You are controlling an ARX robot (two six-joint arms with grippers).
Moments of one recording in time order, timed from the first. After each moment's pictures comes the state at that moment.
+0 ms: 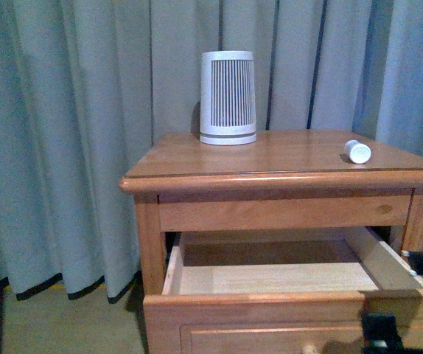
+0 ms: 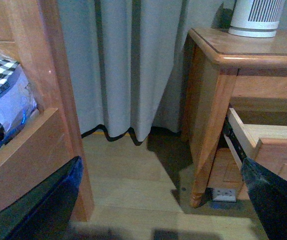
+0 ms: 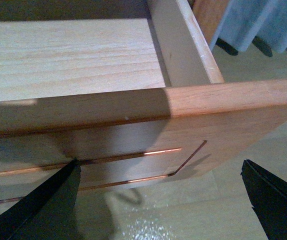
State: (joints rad) left arm 0.00 0.00 0.01 0.00 0.00 0.00; right arm 0.22 1.88 0.56 0.82 0.43 0.14
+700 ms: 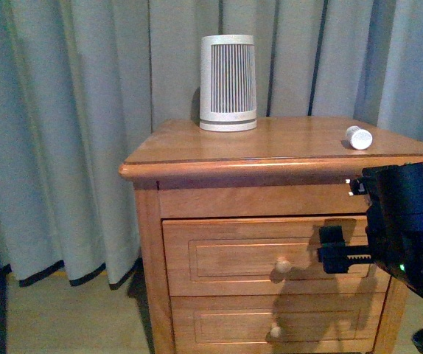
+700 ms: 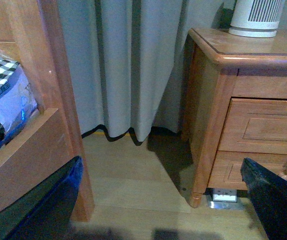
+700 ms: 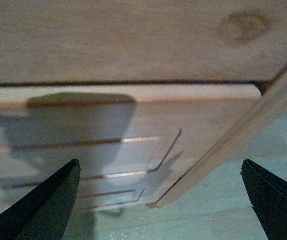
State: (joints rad) left arm 0.00 0.00 0.01 0.00 0.00 0.00; right arm 0.16 2.12 1.05 0.66 0.42 0.03
